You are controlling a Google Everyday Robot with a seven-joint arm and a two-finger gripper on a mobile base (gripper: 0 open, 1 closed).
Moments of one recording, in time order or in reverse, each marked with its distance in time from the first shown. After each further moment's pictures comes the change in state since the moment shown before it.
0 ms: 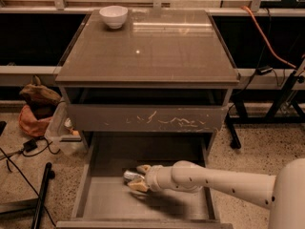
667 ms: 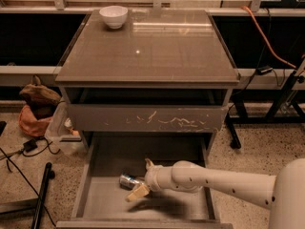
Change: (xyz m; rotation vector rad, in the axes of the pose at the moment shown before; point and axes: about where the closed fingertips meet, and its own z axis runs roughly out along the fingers) arm 0.000 0.000 0.000 0.000 0.000 0.000
